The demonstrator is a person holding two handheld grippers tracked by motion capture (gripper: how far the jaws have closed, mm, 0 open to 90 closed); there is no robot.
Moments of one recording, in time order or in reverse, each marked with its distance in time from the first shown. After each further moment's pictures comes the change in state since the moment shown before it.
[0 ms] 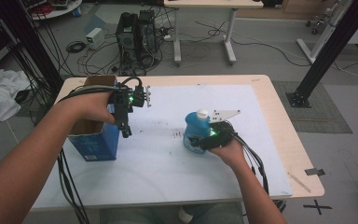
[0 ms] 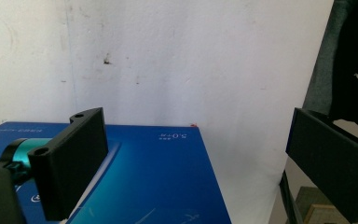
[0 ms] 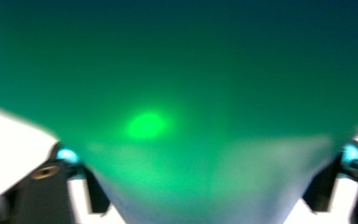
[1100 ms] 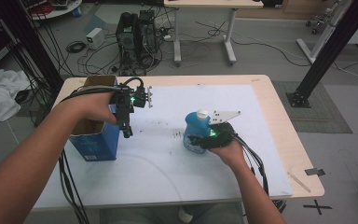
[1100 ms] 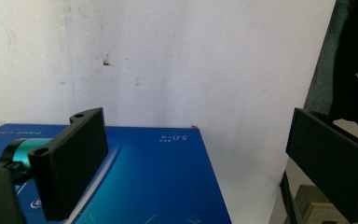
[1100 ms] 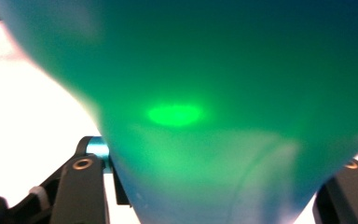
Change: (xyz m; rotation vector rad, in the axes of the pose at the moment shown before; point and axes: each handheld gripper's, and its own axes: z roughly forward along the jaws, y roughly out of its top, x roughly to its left) left arm 0.001 0.004 0.003 0.010 0.000 0.002; right arm 0.003 0.000 -0.001 -0.018 0.002 -0.029
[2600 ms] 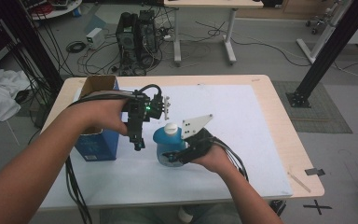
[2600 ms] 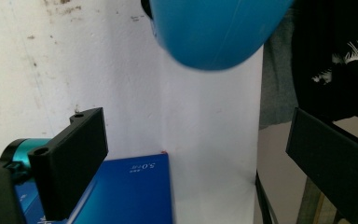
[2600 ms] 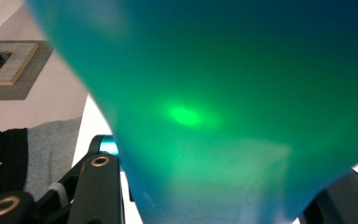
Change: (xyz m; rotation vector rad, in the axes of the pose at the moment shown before) left arm -0.058 0.043 -0.024 -0.016 -0.012 0.152; right arm 0.079 0.060 0.022 0.051 0.280 -0.266
